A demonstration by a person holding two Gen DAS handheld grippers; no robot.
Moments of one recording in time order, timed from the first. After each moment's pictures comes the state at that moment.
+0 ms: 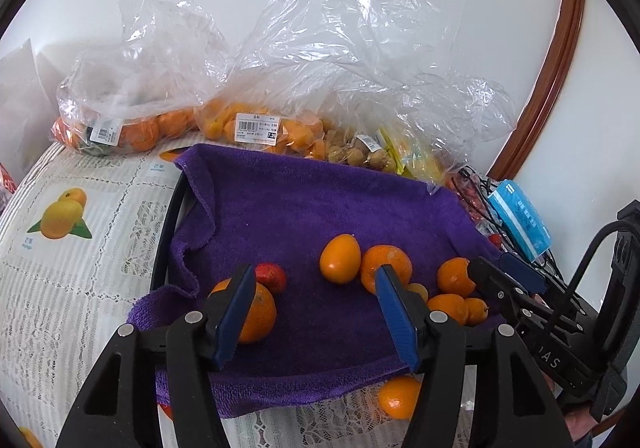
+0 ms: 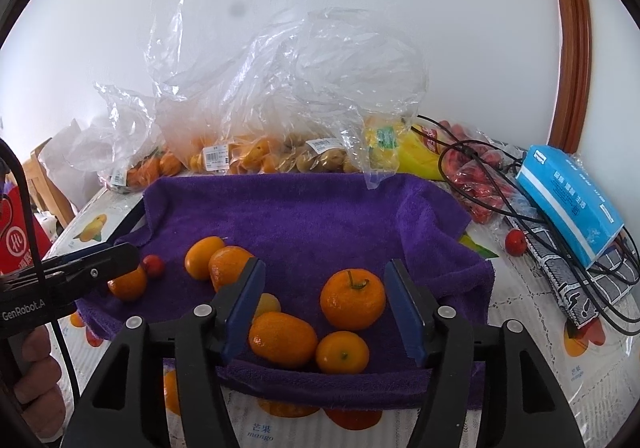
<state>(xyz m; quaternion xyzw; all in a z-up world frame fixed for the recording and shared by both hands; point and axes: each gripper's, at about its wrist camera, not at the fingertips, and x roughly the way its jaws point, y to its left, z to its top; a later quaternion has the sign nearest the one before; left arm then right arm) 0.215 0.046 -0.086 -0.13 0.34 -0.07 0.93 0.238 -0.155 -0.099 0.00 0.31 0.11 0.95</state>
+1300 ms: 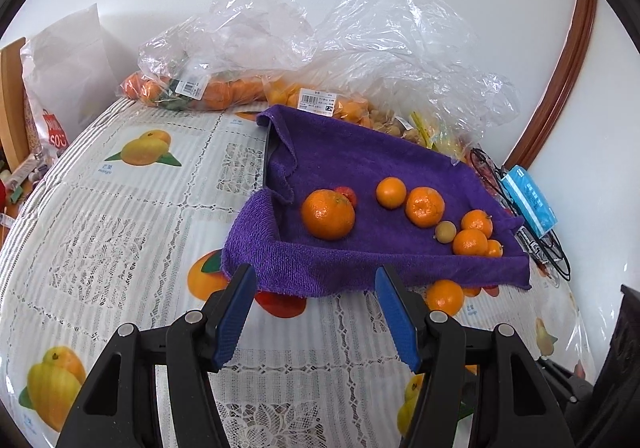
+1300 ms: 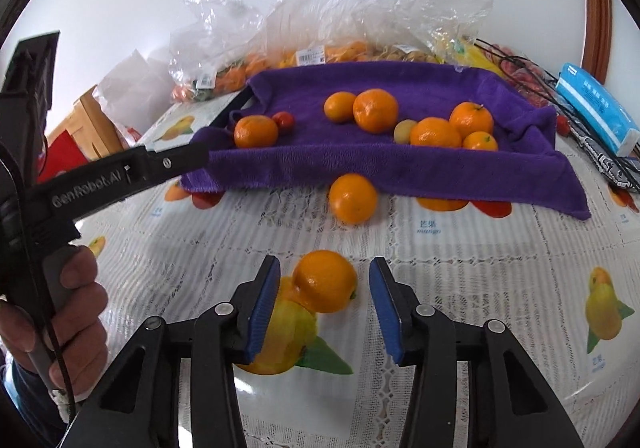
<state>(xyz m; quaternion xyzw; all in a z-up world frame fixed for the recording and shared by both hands) 0.138 0.095 -0.101 -0.14 0.35 -0.03 0.93 0.120 -0.085 -0.134 0.01 0.41 0.16 0.90</state>
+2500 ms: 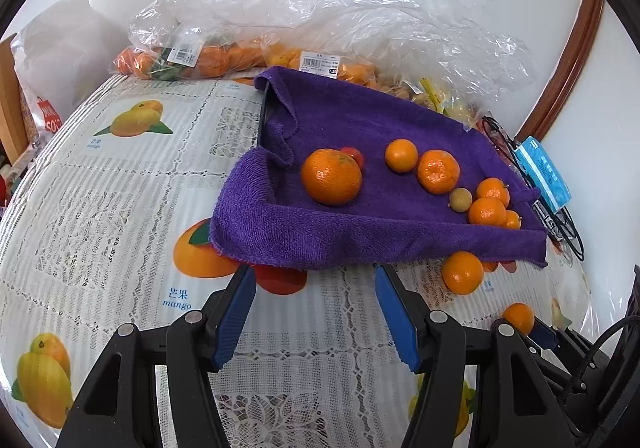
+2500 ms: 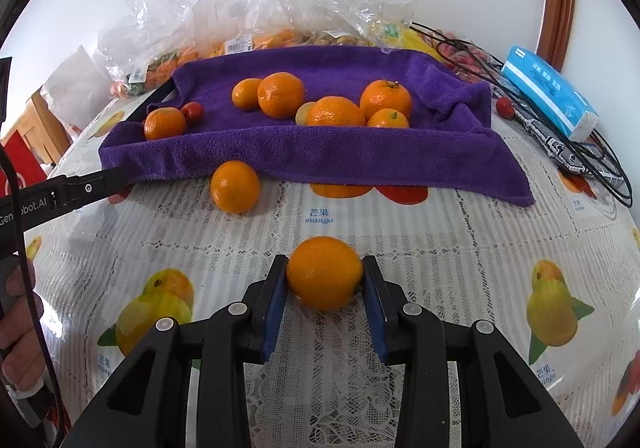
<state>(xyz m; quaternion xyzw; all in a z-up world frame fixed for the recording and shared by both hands) 0.147 0.084 -0.121 -0.12 0.40 -0.02 0.91 0.135 -0.128 -0.147 -0.01 0.42 0.08 0.90</state>
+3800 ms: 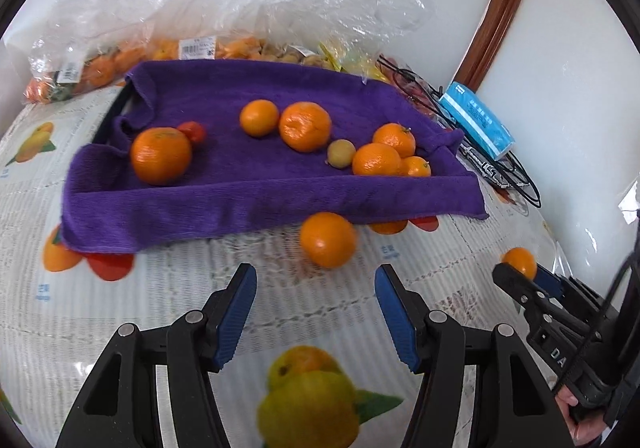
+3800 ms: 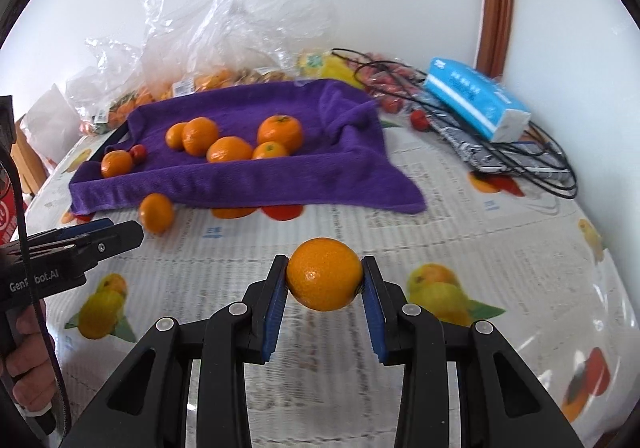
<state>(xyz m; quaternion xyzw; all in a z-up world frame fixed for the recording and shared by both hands) 0.155 -0.009 -0.131 -0.08 0.41 -0.13 0.90 0.117 -0.202 -0.128 0.00 0.37 0.02 0.93</state>
